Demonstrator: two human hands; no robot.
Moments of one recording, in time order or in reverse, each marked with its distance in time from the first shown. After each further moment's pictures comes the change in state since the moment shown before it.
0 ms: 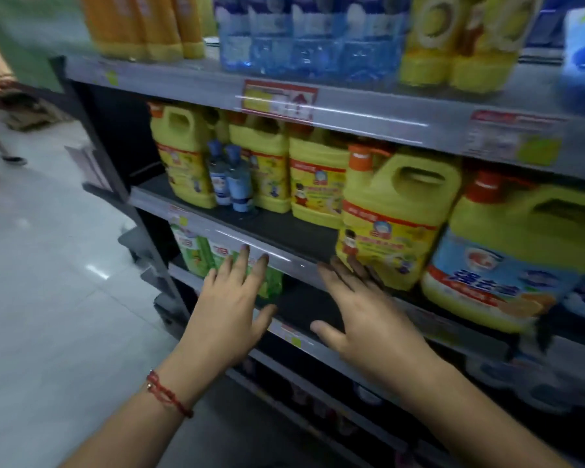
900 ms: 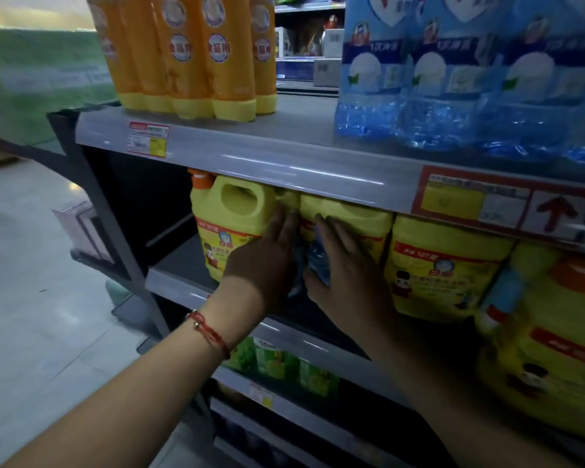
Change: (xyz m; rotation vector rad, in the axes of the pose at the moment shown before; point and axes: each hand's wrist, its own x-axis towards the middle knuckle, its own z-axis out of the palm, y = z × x) left_hand 0.242 -0.165 -0.028 -0.094 -0.024 0.106; right_hand 0.302 -0.074 0.034 0.151 0.537 0.028
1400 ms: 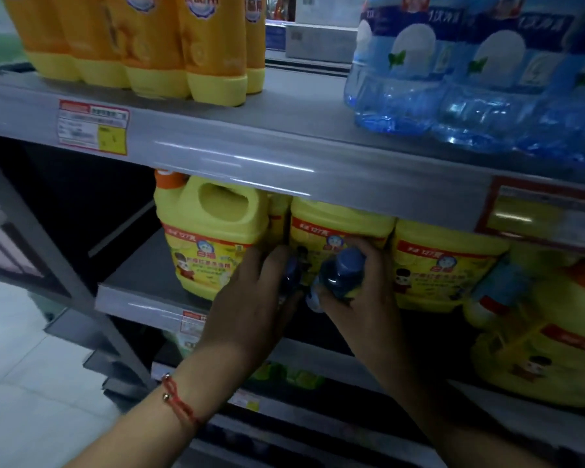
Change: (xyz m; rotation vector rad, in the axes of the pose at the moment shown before) left_hand -0.021 -0.032 0.046 -0.419 0.361 0.246; right_hand -0.022 0.004 0.025 0.285 0.285 0.243
